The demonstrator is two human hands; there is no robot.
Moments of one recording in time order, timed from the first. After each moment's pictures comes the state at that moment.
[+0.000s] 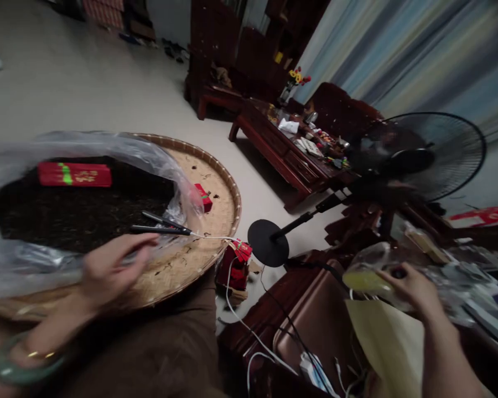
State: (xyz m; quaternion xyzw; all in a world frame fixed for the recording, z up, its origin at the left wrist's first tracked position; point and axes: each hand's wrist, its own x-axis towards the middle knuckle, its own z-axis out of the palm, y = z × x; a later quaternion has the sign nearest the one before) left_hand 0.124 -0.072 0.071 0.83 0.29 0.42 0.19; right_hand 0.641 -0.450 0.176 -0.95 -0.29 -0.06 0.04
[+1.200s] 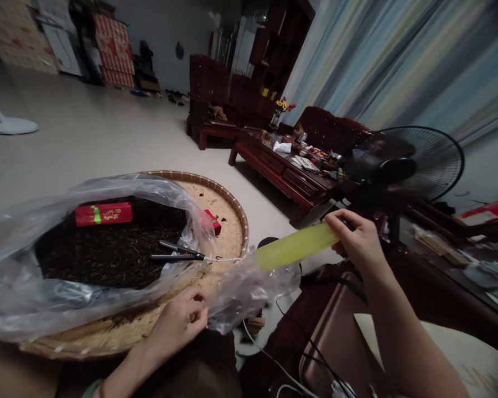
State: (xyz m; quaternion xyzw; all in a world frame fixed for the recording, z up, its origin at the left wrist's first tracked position) left_hand 0.146 -0.123 0.055 0.87 0.18 0.27 0.37; right_hand 0.447 -0.249 0.249 -0.79 -0.40 0.03 0.46
